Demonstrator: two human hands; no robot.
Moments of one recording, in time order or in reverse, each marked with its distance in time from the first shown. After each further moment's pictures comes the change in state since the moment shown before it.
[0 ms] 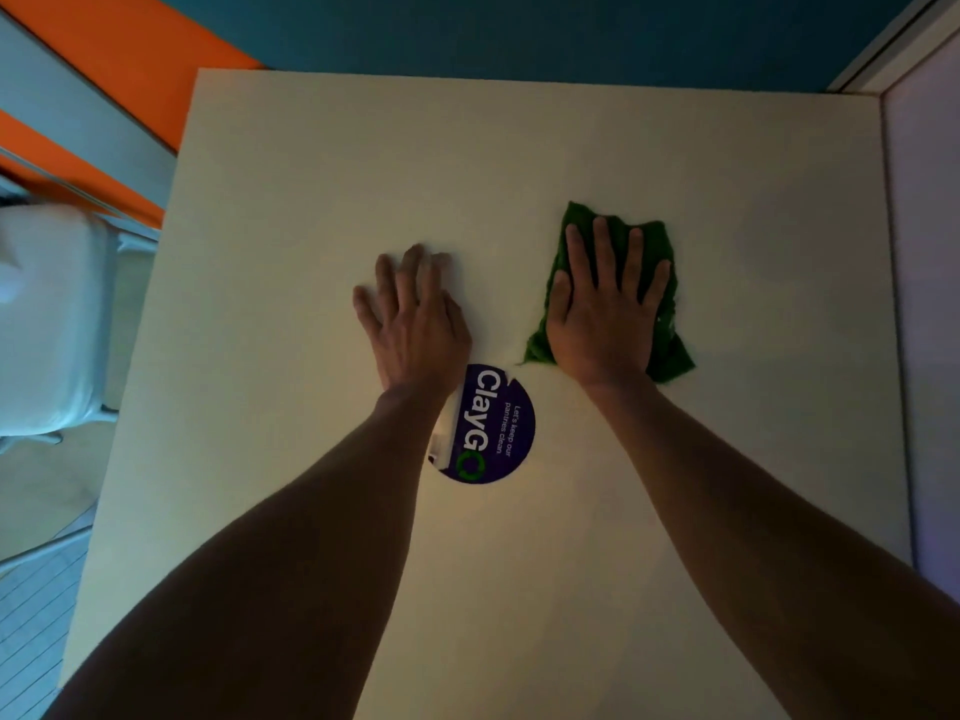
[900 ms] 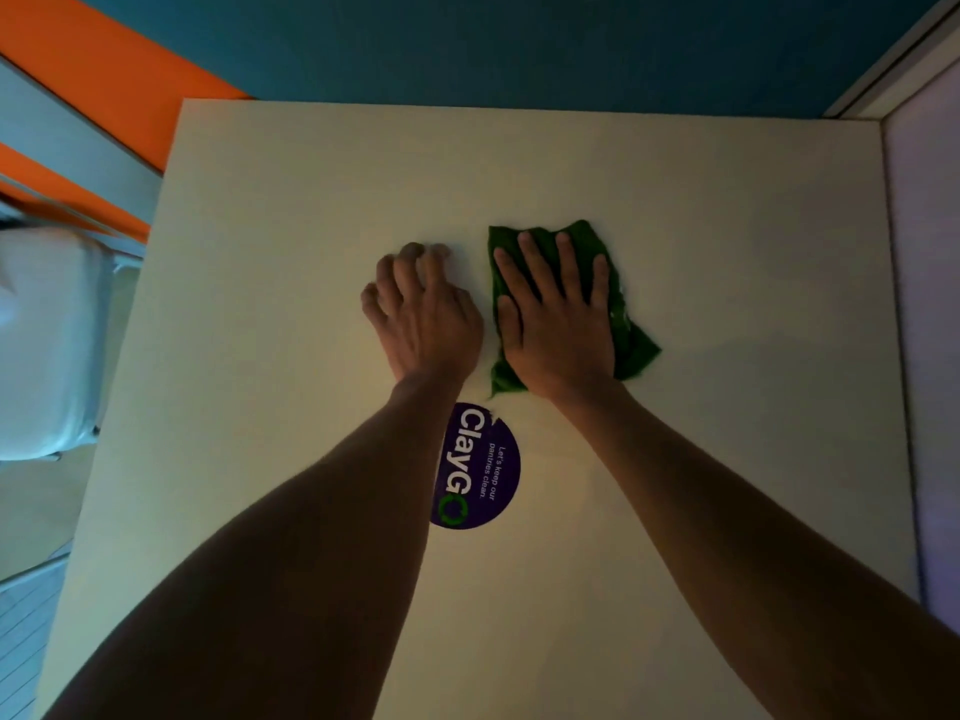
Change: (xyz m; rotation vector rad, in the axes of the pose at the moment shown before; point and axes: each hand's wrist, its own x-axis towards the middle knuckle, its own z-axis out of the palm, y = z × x) left_hand 0.045 0.042 -0.002 0.006 0.098 -0.083; right_hand 0.028 -0.017 -0.001 -0.033 -0.058 -0.293
